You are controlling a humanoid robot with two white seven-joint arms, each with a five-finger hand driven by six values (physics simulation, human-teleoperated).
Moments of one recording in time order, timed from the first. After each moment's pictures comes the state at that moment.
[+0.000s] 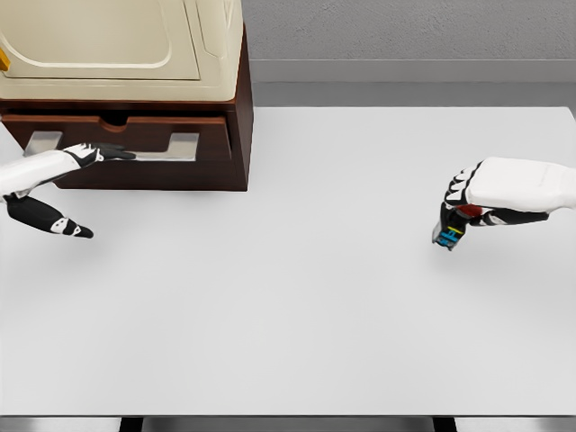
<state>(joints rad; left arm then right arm) -0.70 1.22 -0.99 -1.51 0.34 -0.61 -0.27 -0.81 -1.19 0.94 -1.65 0.11 -0.61 0.42</state>
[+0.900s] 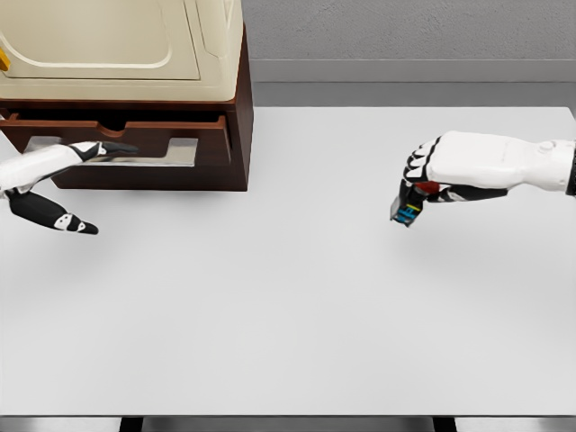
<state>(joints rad) -0.70 1.20 -0.99 -1.53 0.38 -0.61 -0.27 -0.89 -1.07 0.94 -1.65 0.10 -0.61 0.42</state>
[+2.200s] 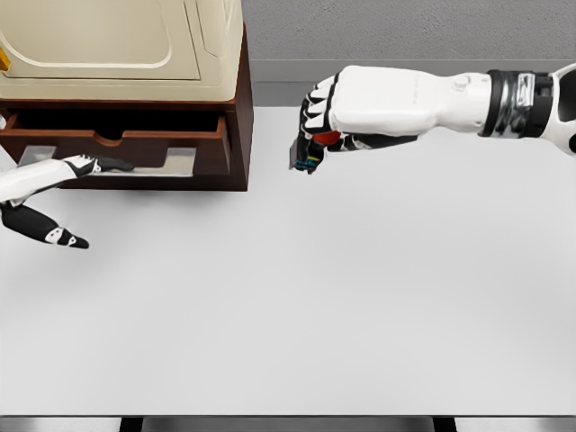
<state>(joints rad) -0.67 1.25 -0.99 -1.55 0.39 -0.60 -0.30 -1.09 -0.78 0.95 -1.65 0.08 -0.61 0.42</state>
